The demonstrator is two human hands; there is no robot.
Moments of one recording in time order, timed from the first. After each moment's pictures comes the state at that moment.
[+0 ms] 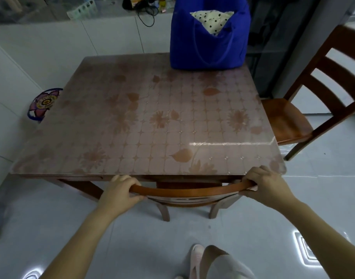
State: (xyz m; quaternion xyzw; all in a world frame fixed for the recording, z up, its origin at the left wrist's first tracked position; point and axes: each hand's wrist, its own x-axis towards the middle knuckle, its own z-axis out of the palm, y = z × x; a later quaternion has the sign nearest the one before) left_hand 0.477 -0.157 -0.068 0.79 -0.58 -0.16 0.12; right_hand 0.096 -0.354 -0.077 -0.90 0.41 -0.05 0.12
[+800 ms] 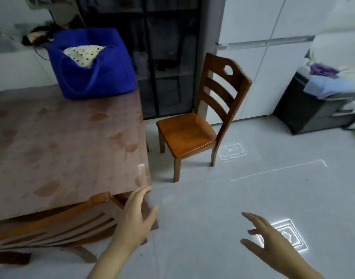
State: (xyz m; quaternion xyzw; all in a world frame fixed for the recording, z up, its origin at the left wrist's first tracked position) left_hand 0.045 -0.302 -0.058 0.71 -0.58 -0.25 0.32; right_hand -0.314 -0.324 -0.081 -0.75 0.57 -0.08 0.33
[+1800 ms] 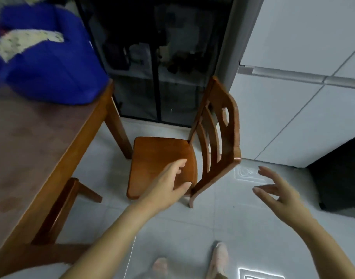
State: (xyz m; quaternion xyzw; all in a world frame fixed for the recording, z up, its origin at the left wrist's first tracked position) left_hand -0.196 -0.828 -0.041 0.73 -0.51 -0.34 0.31; right_hand -0.474 -0.951 -0.013 -0.78 0.48 -0.15 0.38
